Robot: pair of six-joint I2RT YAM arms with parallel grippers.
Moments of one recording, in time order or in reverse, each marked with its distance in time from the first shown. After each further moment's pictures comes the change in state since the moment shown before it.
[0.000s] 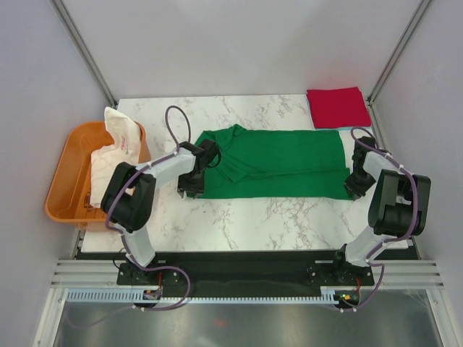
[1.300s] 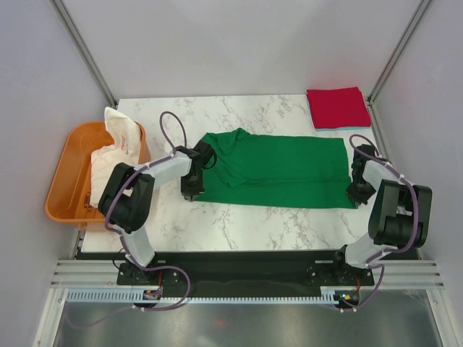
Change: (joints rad) left arm 0.047 -0.041 -0.080 0.122 0.145 -0.021; right arm 0.000 -0.087 -0.112 0.011 0.068 -0.032
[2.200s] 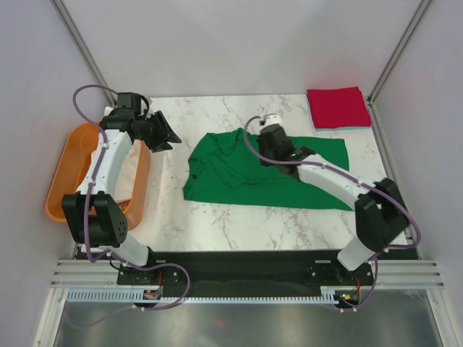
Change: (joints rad) left arm 0.463 -0.217 0.328 -0.018 0.600 0.061; right arm 0.815 -0.035 0.252 0.420 -0.123 -0.315
